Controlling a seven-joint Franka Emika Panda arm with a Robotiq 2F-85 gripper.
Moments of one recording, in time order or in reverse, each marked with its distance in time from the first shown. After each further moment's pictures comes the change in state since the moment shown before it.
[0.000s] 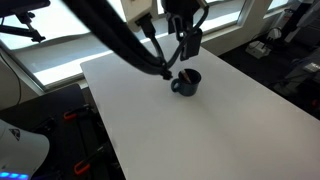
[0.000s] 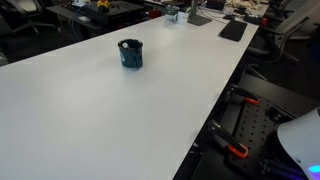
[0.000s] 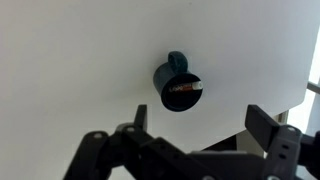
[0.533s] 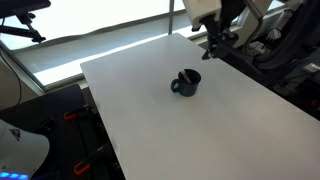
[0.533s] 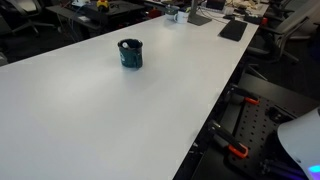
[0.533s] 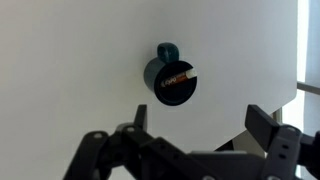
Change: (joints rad) arm -0.058 0.318 -0.008 0.376 0.147 -0.274 -0.054
